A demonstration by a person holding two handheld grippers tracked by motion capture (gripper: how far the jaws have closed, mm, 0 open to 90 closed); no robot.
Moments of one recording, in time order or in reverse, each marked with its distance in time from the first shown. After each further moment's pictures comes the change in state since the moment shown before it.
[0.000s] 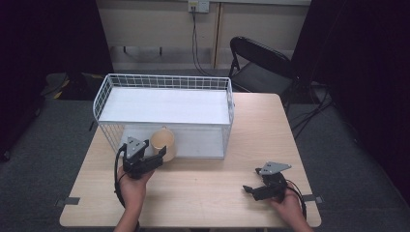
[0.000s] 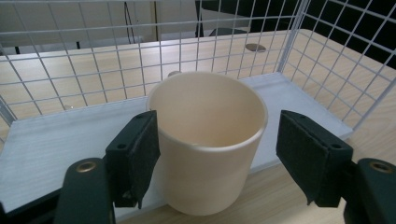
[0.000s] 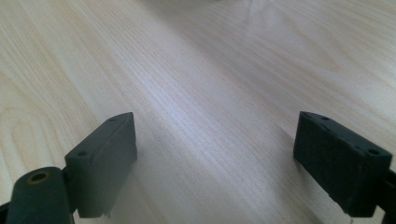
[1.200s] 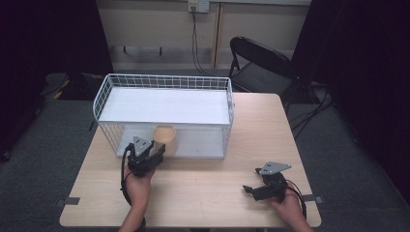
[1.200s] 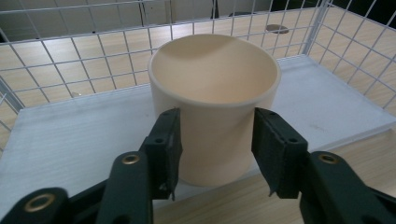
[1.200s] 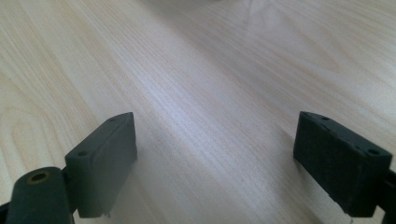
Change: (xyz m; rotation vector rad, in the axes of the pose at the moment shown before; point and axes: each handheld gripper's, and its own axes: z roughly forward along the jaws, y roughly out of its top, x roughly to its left) left arm -0.002 -0.007 0.021 0.047 0.075 0.022; right arm 0.000 0.000 0.000 0.000 0.000 0.000
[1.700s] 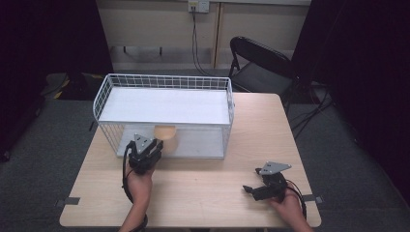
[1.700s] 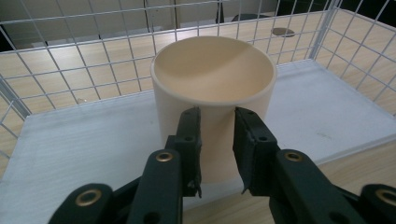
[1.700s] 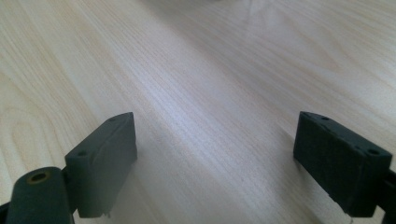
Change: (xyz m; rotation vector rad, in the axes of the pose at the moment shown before) left arm -0.001 0.005 0.005 -0.003 0.020 0.000; right arm 0.000 0.000 0.000 0.000 0.000 0.000
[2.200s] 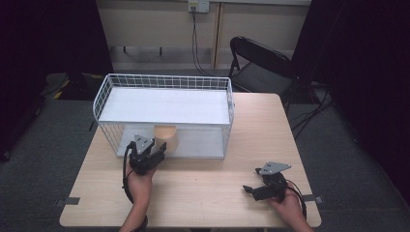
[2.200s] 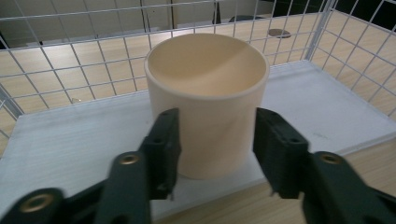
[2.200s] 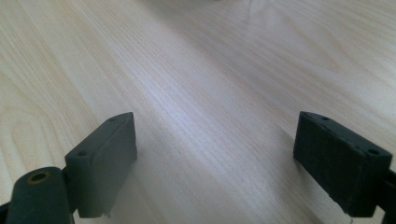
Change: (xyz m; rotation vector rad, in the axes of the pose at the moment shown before) left arm -0.001 -0.003 0.001 -0.015 -0.019 -0.008; right arm 0.000 0.000 0.000 0.000 0.000 0.000
